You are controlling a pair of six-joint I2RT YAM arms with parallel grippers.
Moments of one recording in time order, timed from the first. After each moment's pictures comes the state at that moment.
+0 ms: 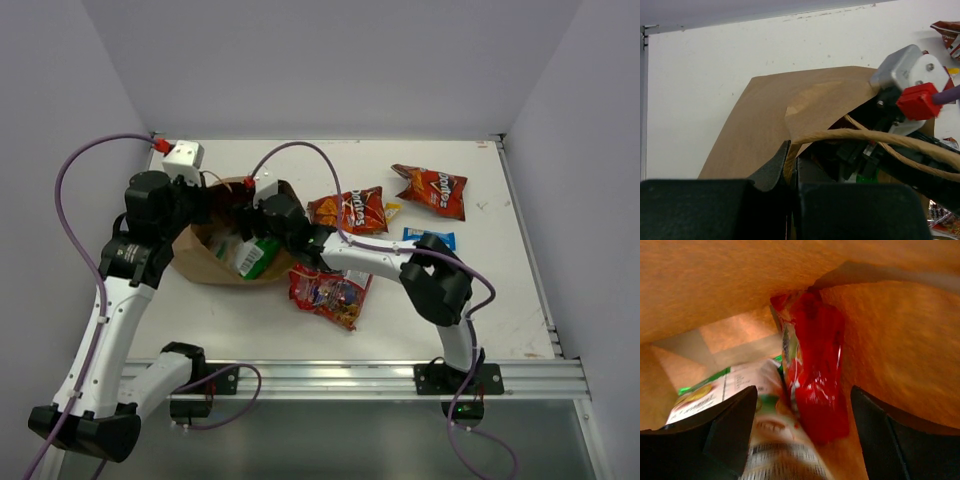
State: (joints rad) left arm -0.19 0.94 1.15 -0.56 0.04 -0.05; right arm 1.01 2.00 1.49 0.24 0.30 0.17
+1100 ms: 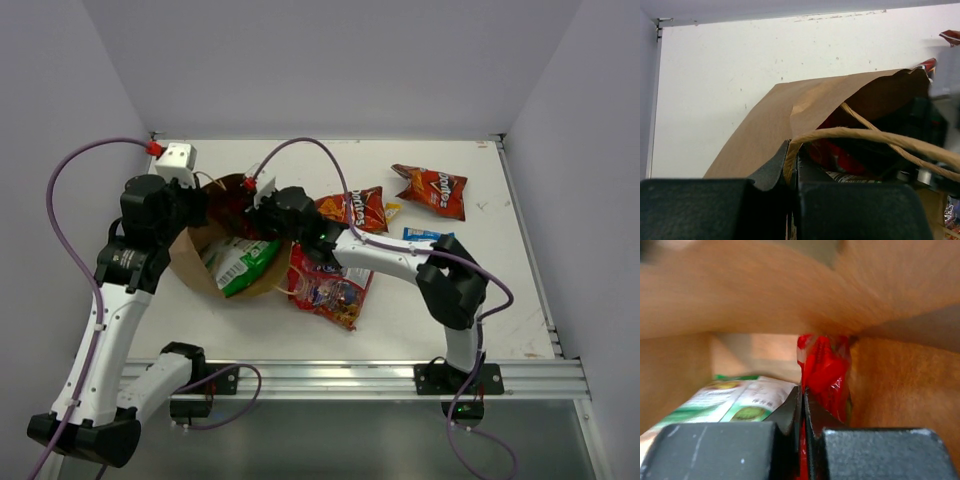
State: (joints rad) left arm -0.18 0.91 1.15 -0.60 0.00 -0.08; right arm 0.98 1.95 1.46 0.33 0.03 0.06
